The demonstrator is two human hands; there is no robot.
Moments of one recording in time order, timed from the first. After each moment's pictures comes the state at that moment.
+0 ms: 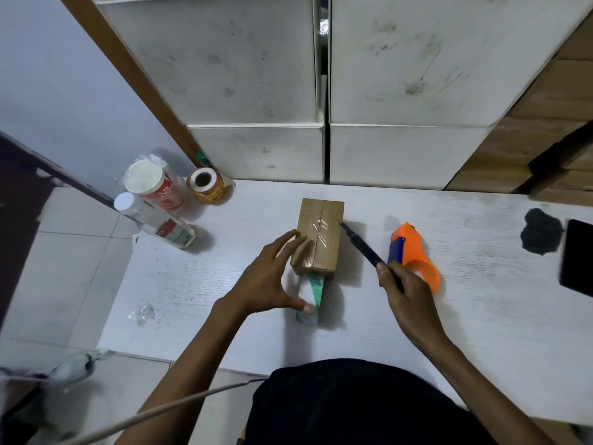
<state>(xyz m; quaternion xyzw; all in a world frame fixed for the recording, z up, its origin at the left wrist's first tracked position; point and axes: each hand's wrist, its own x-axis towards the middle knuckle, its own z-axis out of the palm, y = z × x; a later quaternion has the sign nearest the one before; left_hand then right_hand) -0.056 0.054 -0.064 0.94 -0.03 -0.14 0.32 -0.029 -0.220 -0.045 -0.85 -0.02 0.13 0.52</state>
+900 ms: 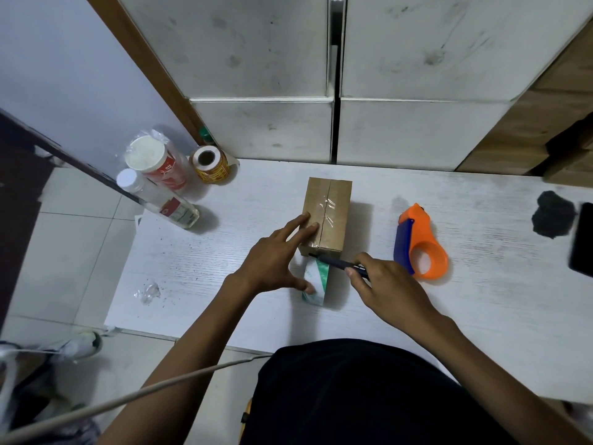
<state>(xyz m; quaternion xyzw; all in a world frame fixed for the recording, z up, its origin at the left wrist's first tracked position) -0.054 0.054 -0.069 0.96 -0.08 -0.16 0.19 -0.038 -0.190 -0.030 -0.93 -0.23 0.17 0.25</state>
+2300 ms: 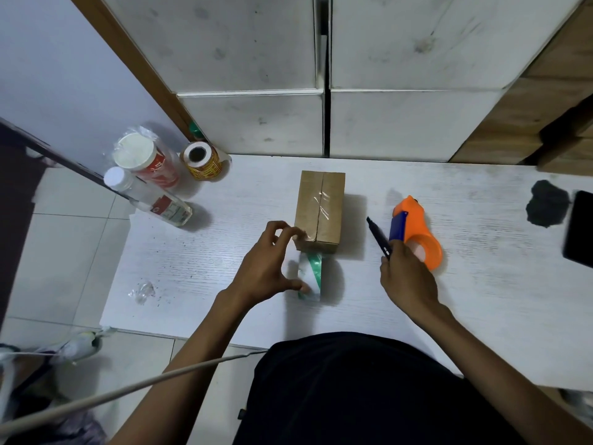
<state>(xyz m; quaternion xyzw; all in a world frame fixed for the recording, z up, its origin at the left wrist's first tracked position) -0.076 0.044 -0.069 0.95 -0.01 -0.12 0.28 -0.025 -0.229 -0.106 -0.97 -0.06 0.13 0.18</state>
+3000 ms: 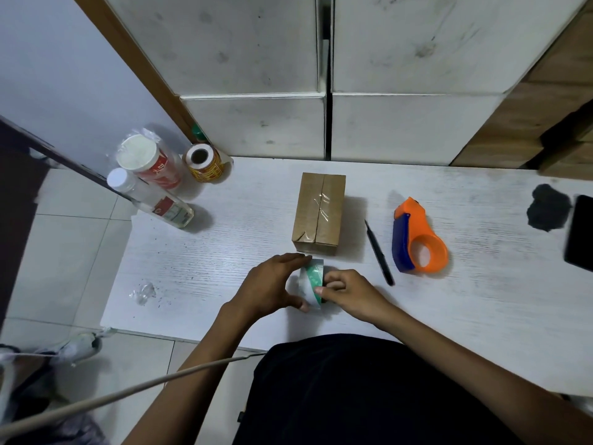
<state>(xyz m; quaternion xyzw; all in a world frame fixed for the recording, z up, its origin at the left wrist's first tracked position) -0.091 0.035 -0.077 0.94 -0.01 -0.21 0.26 -0.049 -0.166 -0.091 -0.77 -0.08 0.42 0.48</state>
